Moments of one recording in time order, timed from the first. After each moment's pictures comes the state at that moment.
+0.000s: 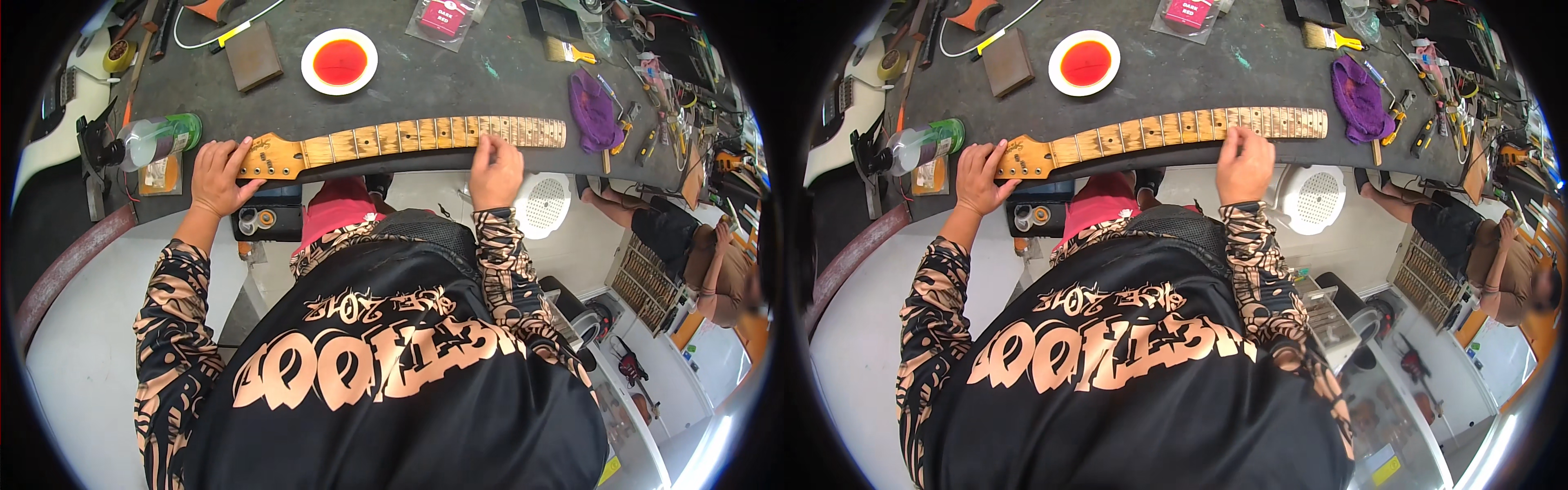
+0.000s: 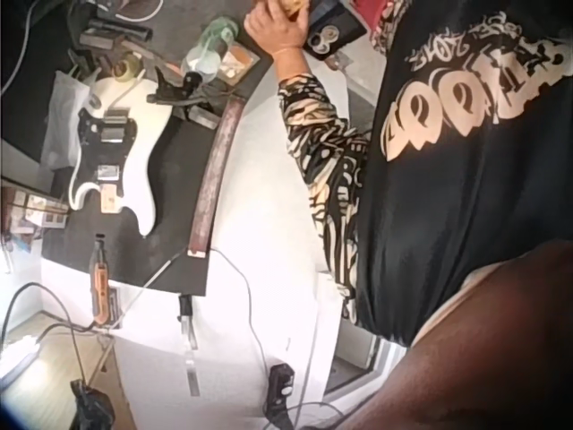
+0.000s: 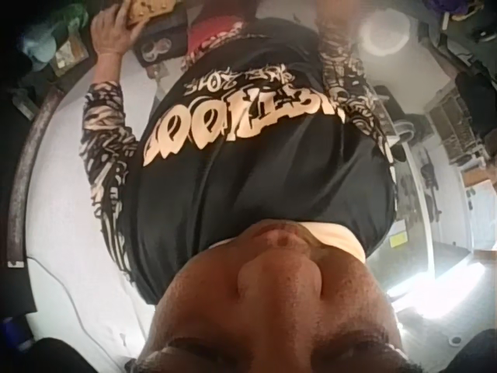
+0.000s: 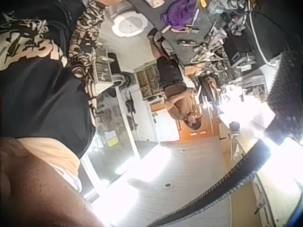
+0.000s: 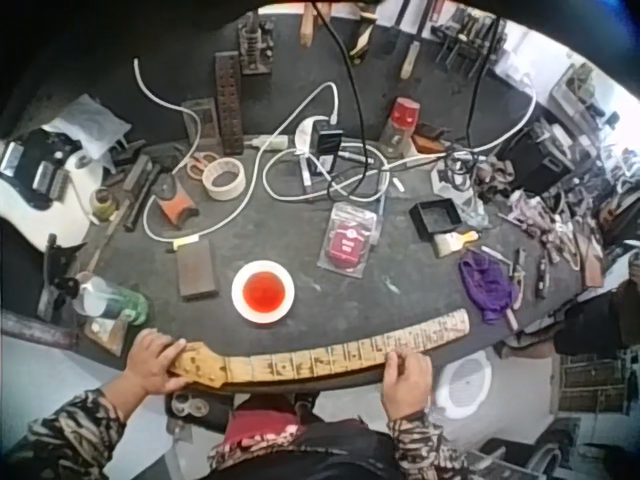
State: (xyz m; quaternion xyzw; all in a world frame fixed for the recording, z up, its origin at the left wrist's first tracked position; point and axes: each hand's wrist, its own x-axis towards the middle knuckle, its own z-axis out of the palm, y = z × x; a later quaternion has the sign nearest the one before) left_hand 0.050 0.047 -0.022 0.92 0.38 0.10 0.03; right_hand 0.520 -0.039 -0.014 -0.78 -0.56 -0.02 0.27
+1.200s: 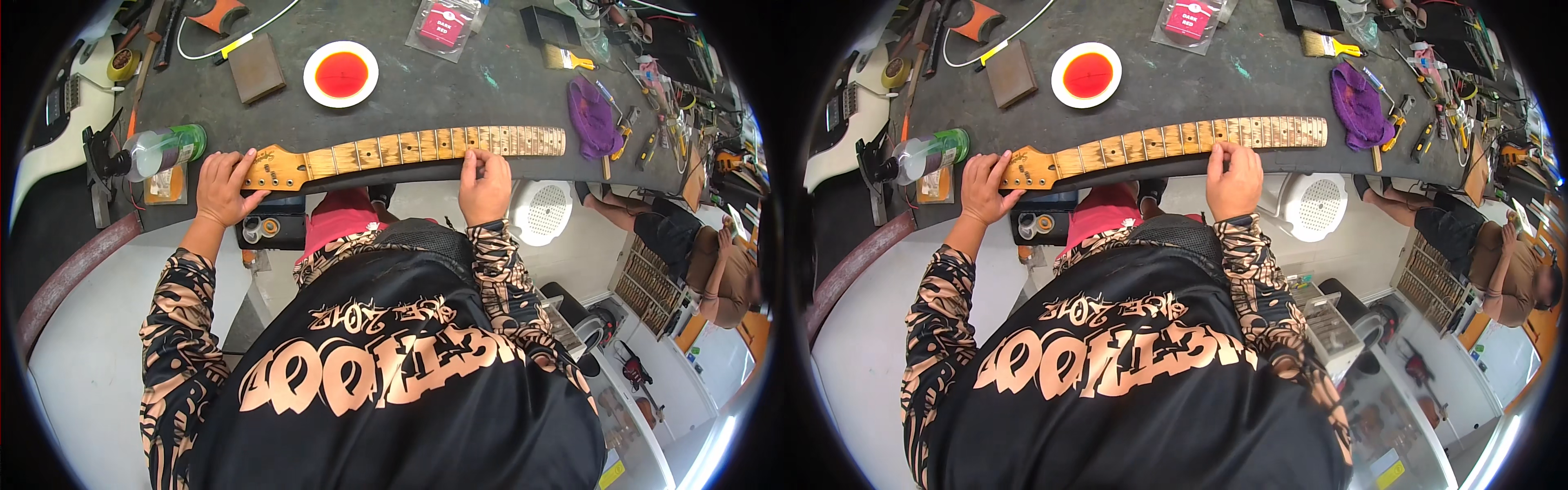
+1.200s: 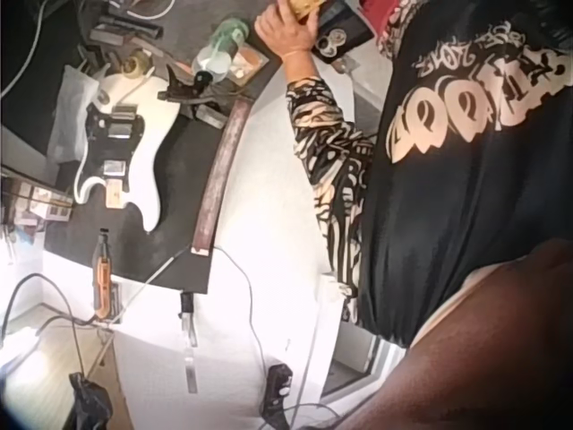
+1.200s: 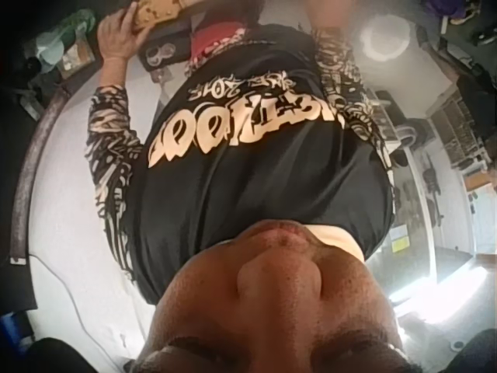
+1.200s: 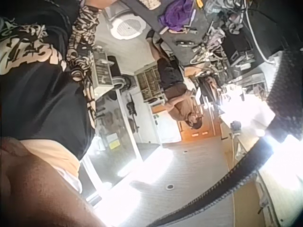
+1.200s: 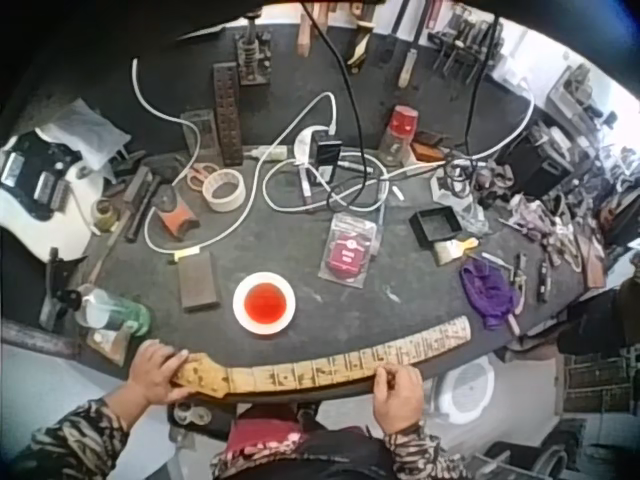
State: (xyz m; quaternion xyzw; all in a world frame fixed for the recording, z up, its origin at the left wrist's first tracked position) left_hand 0.049 0.047 -0.022 0.92 0.38 0.09 0.03; right_hand 0.502 -0.045 -0.009 -0.76 -0.58 0.05 0.29
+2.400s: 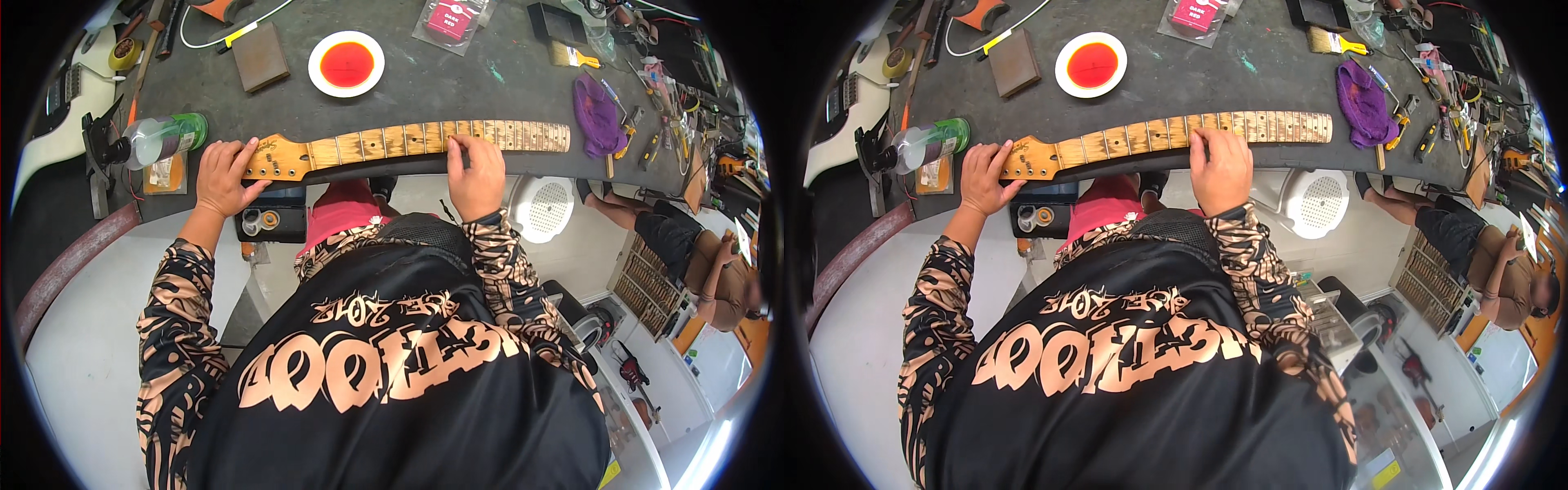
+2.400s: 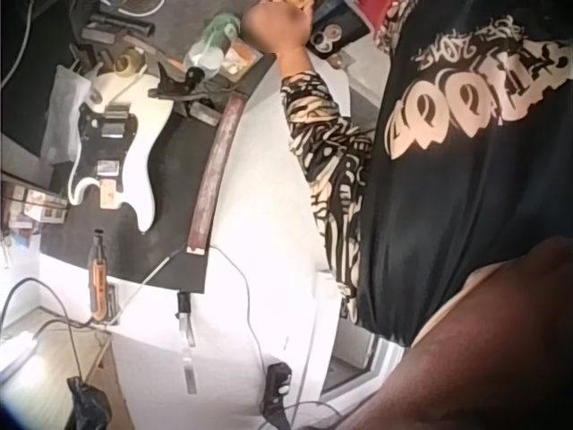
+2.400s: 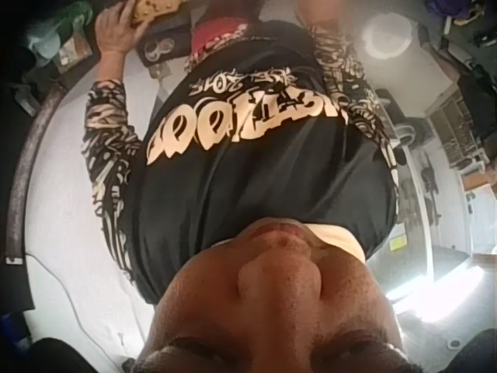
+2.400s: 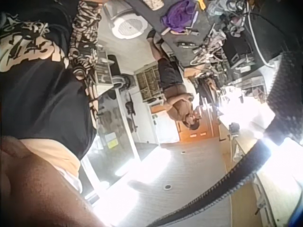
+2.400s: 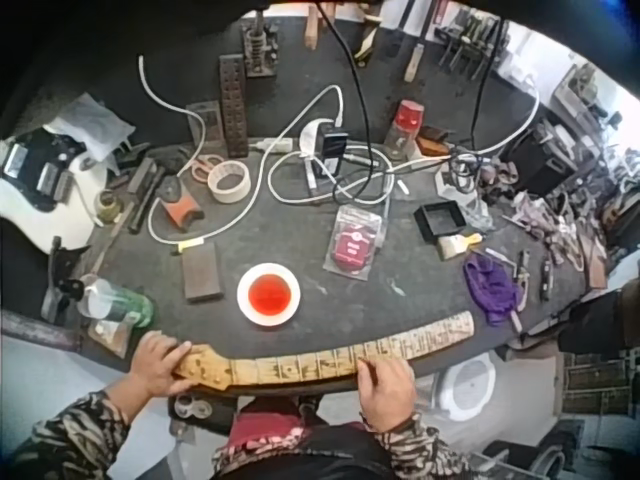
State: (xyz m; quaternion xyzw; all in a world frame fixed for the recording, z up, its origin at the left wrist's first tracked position) left_hand 0.050 0.048 -0.021 0.92 0.38 0.10 0.03; right_hand 0.482 -0.029 0.009 -0.71 -0.64 0.07 0.28
